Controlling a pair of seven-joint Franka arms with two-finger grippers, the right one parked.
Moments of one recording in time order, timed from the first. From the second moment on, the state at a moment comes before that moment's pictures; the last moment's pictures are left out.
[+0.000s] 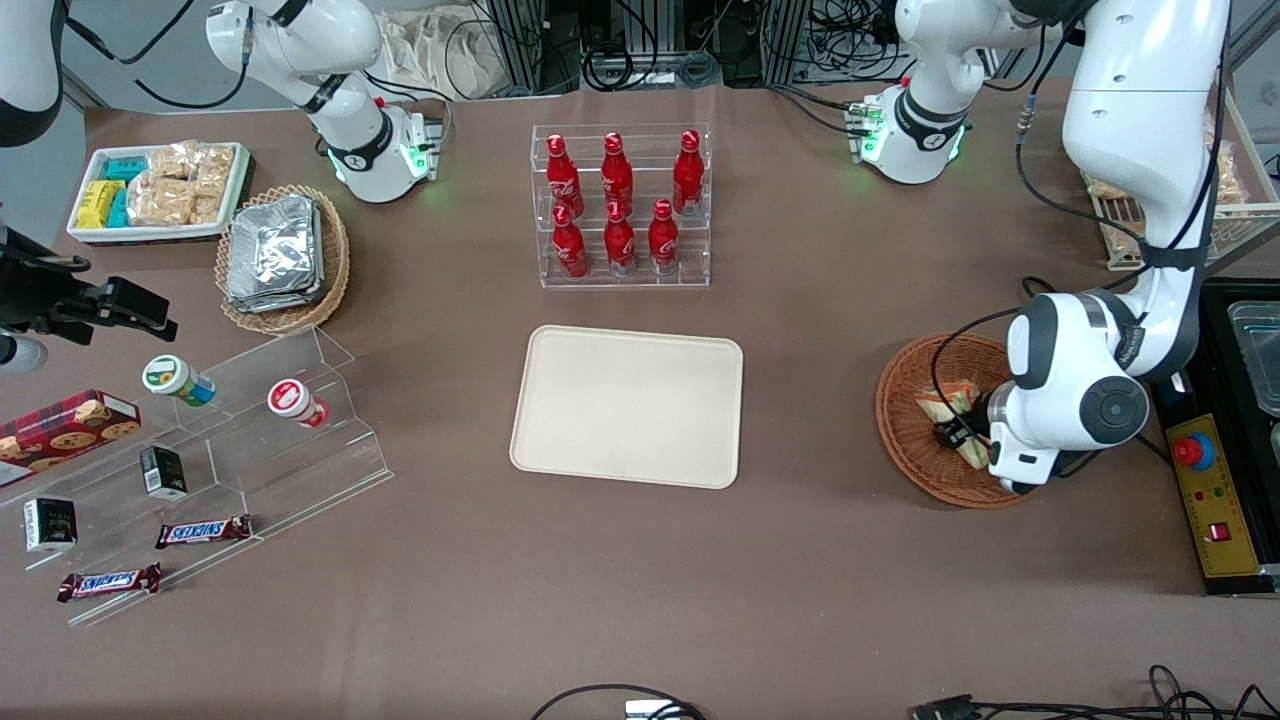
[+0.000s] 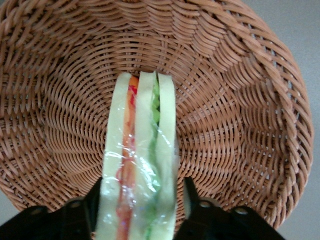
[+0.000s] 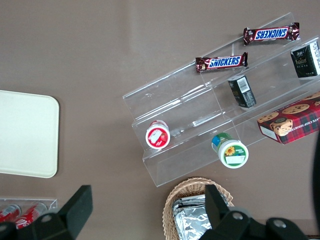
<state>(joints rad) -0.05 0.49 -0.01 -1.87 -0.02 2.09 -0.60</state>
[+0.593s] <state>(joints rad) -0.05 0.46 -0.01 -1.86 -0.02 2.08 -0.59</state>
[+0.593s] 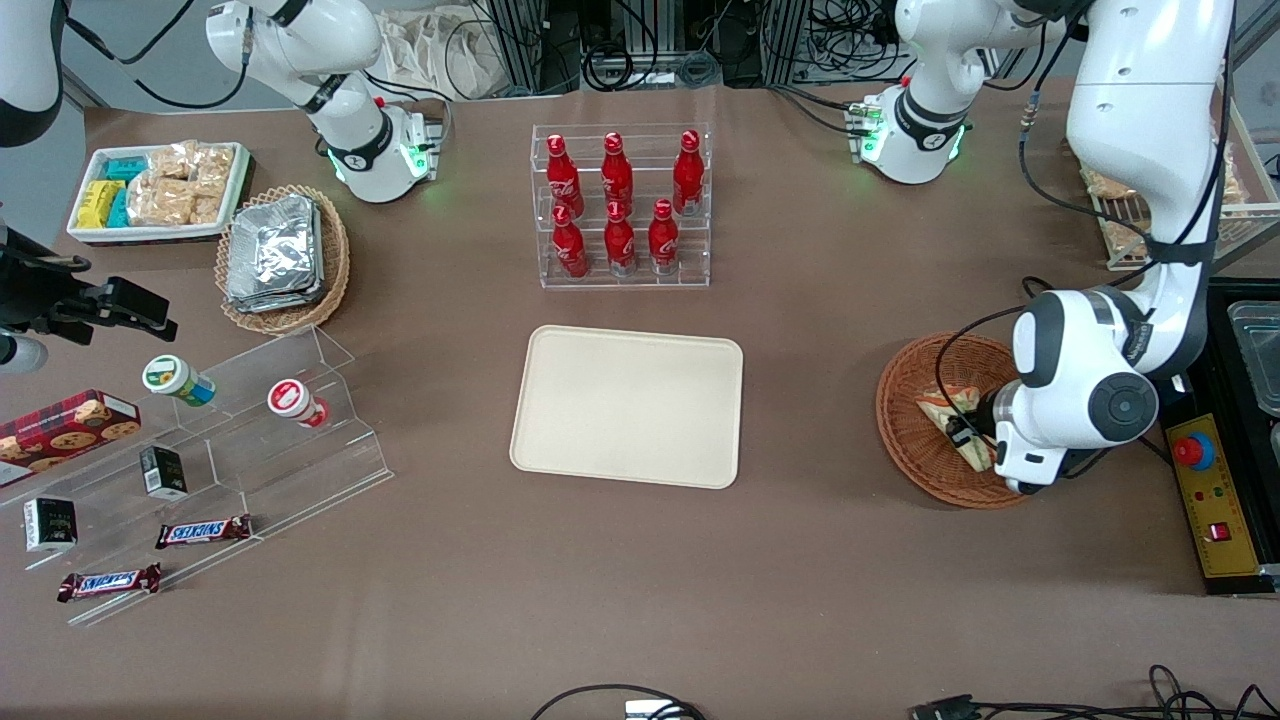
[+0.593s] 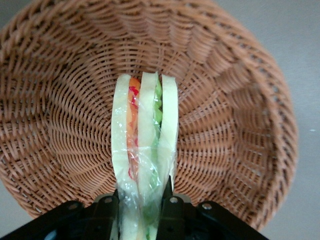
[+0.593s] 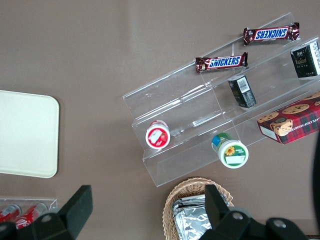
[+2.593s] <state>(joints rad) -0.33 0.68 -0.32 -1.49 0.12 2.06 -0.67</state>
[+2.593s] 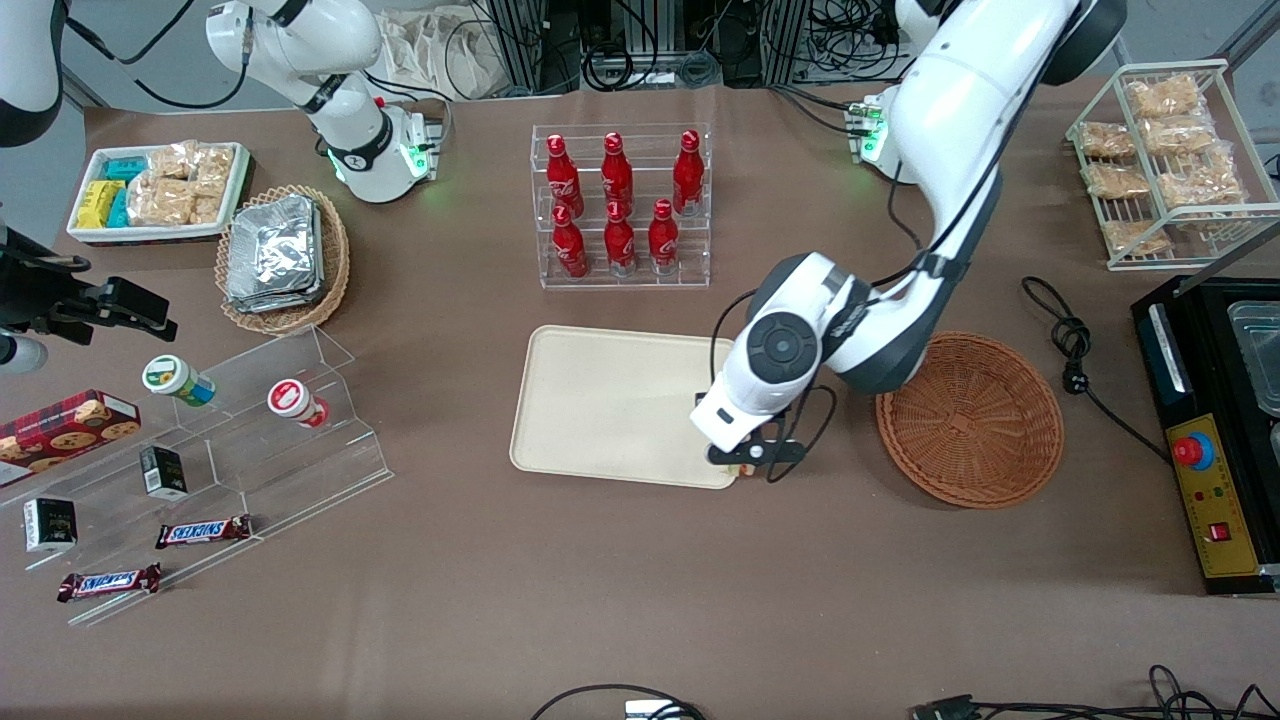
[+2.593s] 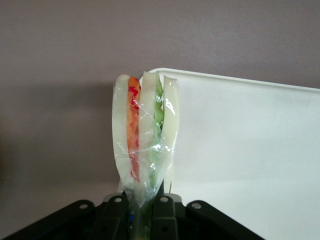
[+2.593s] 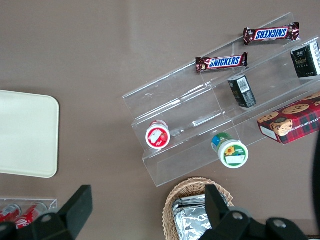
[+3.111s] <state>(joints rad) -0.34 0.75 -0.33 -1.47 0.14 2.08 -0.60</state>
